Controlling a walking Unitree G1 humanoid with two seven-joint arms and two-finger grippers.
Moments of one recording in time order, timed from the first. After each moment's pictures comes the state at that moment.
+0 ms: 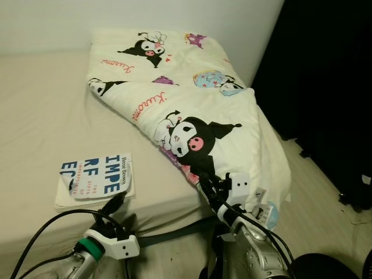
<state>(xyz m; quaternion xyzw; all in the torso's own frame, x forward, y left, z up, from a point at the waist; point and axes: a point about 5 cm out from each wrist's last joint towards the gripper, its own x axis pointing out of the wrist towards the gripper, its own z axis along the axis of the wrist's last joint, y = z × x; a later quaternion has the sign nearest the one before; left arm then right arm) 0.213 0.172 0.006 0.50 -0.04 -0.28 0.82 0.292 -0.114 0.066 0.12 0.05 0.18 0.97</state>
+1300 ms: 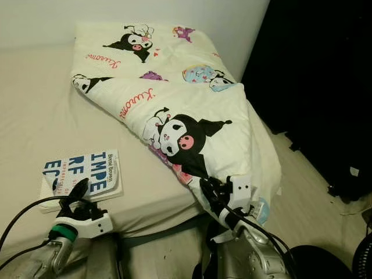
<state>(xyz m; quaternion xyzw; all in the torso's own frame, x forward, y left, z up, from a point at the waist) 0.267 0.259 0.038 0.69 -0.02 -0.01 0.73 0.288 -0.118 0.065 0.11 0.06 0.19 0.97</state>
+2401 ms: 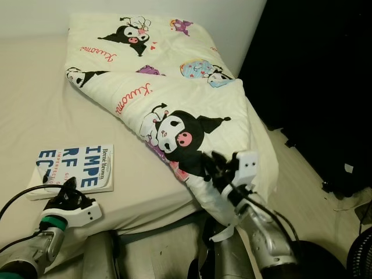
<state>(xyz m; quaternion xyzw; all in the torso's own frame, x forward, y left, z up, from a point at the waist) 0.276 0.282 0.042 0.69 0.00 0.04 0.72 0.315 -0.125 0.139 0.11 -0.06 0.20 0.97</state>
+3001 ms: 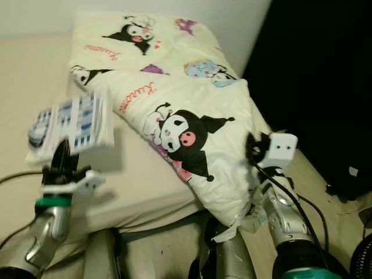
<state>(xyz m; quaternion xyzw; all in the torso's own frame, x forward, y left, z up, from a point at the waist) 0.287 0.236 0.167 0.51 -0.27 0.22 0.79 0.349 -0.190 0.117 -0.04 -0.01 -0.07 1.00</state>
